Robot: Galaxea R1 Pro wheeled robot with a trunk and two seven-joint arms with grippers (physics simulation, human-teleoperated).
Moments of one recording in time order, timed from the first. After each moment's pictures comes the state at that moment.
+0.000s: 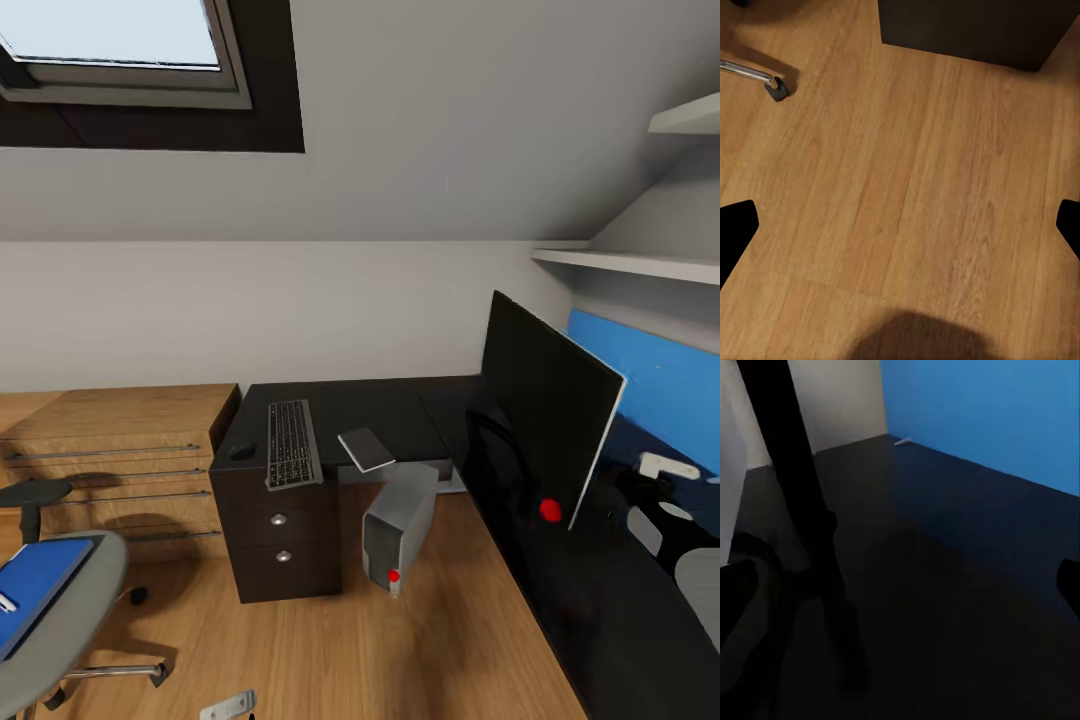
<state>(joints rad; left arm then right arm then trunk) -0.21 -0.05 -0.17 -0.44 0.35 -0.17 0.31 -0.96 -0.42 -0.16 -0.17 -0.23 -0.26 0.02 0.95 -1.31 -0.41</state>
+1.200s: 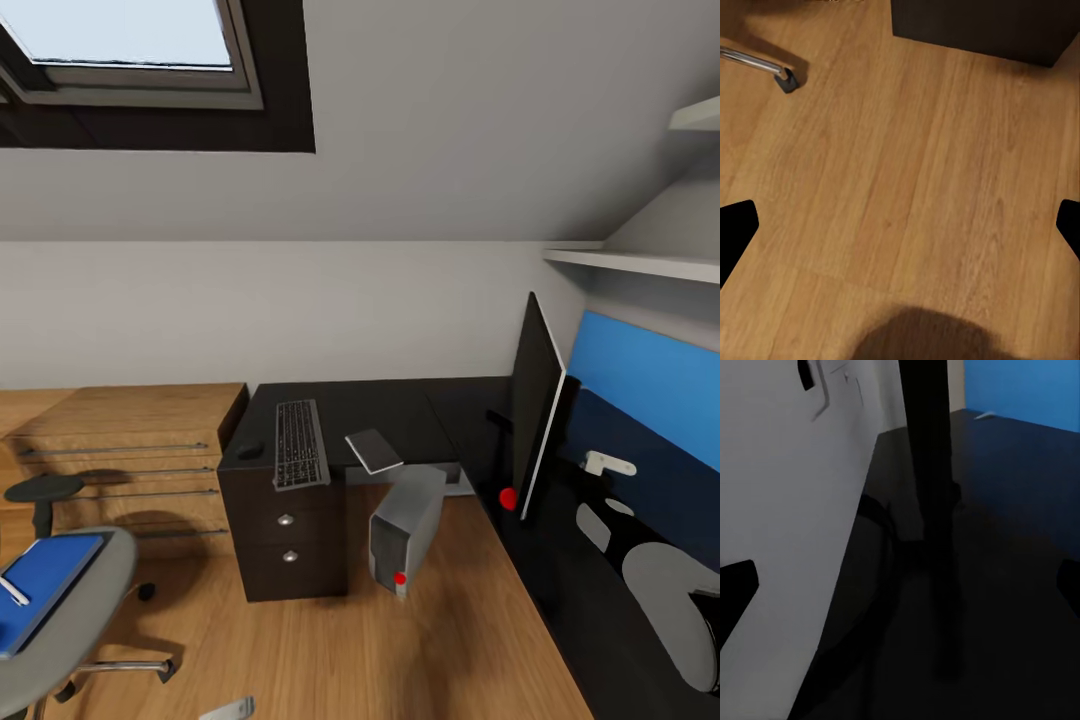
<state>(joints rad) -0.21 -0.05 -0.17 -0.42 0.35 -0.17 0.31 -0.96 -0.29 -0.16 -0.18 -0.22 -0.26 0.03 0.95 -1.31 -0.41</state>
